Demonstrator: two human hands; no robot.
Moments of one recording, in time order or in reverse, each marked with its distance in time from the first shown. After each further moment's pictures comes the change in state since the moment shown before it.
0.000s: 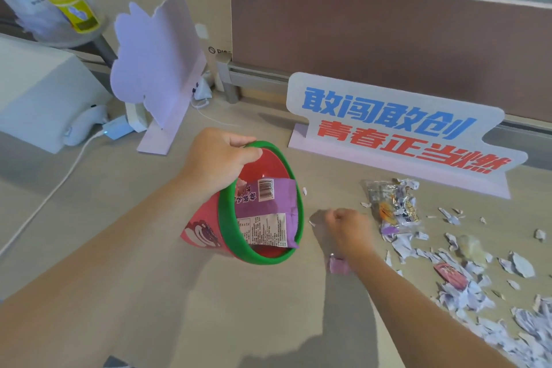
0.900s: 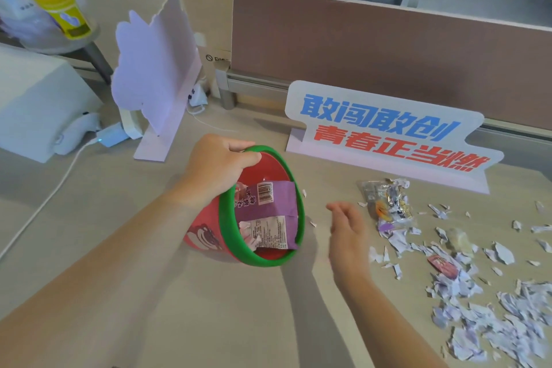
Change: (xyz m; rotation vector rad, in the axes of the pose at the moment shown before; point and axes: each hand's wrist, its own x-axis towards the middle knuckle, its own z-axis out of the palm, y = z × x) left_hand 0.007 -0.016 -0.021 -0.015 -0.033 0.057; right_hand -0.066 -0.068 -0.015 0.706 0.160 0.155
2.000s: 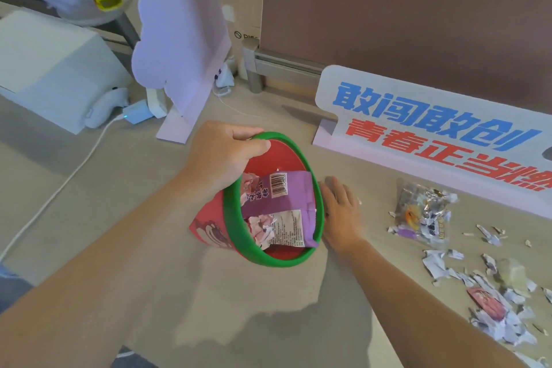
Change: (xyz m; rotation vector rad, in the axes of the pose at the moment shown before) left_hand 0.001 0.005 0.002 -0.029 0.104 -0.102; right_hand 0.114 0.090 0.038 -1.050 -0.383 -0.579
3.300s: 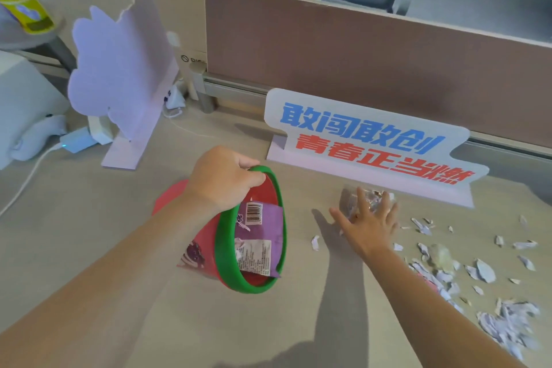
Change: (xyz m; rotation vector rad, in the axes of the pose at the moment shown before) left_hand 0.006 0.023 0.046 0.311 -0.198 0.094; right_hand -0.034 0.072 -0.084 0.029 -0.011 0.608
